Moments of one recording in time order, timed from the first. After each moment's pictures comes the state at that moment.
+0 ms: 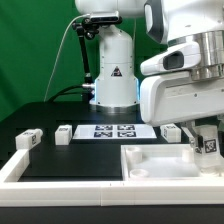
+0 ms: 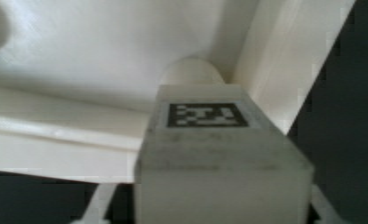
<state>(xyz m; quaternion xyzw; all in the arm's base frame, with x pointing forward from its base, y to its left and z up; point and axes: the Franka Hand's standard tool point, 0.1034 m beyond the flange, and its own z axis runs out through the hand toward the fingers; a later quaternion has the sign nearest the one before) 0.623 0.116 0.077 -0.99 -0.11 -0.10 0.05</state>
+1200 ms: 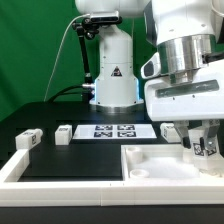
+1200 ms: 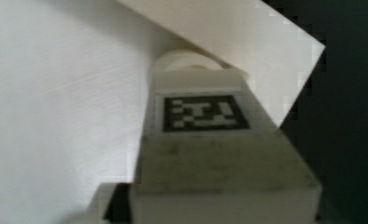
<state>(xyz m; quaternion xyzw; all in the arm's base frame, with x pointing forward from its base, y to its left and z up) 0.623 0.098 0.072 -0.84 0.53 -0.07 0.11</state>
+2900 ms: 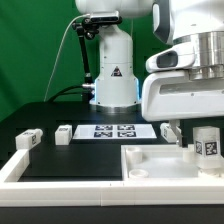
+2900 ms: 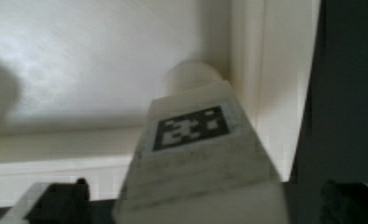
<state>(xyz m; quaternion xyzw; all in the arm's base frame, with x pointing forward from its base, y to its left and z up) 0.623 0.116 0.077 -0.99 -0.02 -0.10 0.03</state>
